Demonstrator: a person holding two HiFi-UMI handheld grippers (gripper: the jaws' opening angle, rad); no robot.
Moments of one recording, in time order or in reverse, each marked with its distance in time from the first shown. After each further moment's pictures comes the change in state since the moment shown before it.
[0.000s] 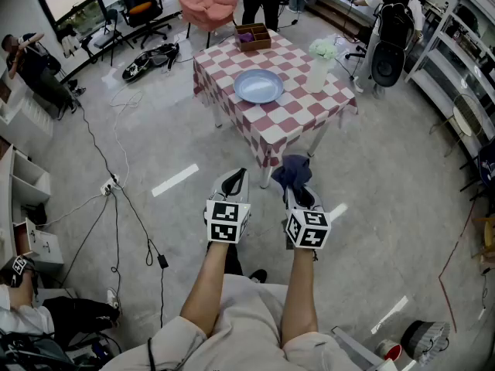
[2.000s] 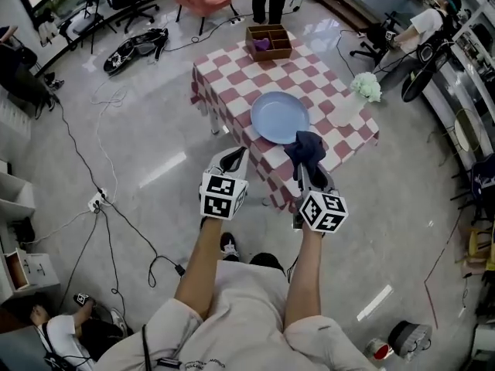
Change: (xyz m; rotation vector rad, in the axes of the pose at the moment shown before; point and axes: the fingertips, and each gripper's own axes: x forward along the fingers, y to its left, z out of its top) left arm 0.238 0.249 0.054 -0.072 0.051 -0.130; right arm 0.301 0.006 0.146 0.054 -0.092 -0.028
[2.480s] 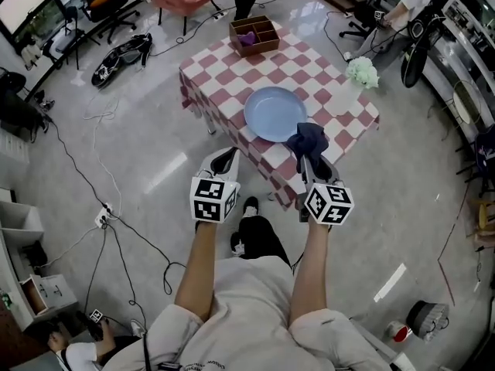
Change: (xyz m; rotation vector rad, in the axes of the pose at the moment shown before) left arm 0.020 0.023 -0.002 0.003 0.020 -0.061; right arm 0.024 -0.020 0.002 0.010 0.006 -0.061
